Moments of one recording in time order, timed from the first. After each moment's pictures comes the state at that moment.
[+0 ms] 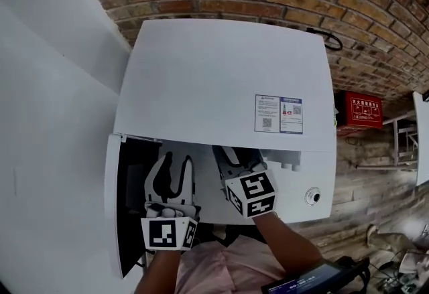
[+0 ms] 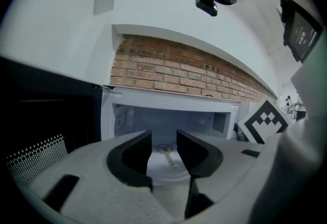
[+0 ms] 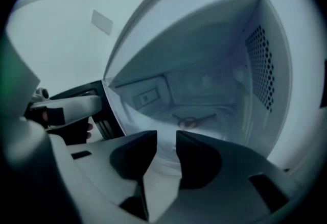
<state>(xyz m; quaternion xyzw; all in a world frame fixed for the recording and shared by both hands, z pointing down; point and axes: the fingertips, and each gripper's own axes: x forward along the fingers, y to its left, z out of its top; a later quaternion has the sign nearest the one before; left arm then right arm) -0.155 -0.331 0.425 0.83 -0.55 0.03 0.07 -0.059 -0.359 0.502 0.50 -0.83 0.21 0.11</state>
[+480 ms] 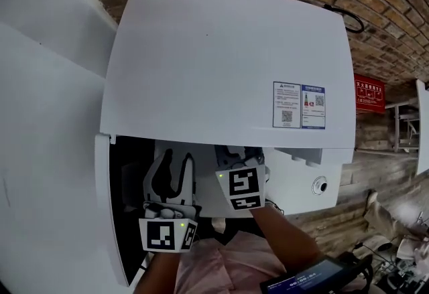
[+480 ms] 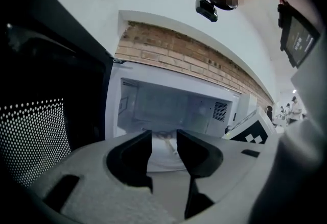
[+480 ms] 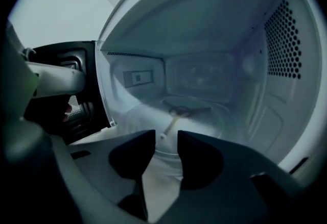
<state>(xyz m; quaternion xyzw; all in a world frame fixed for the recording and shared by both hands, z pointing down) -0.163 -0.330 0.469 0.84 -0.53 0.05 0.12 -0.063 -0.373 0.549 0.55 -0.80 0.13 0.20</state>
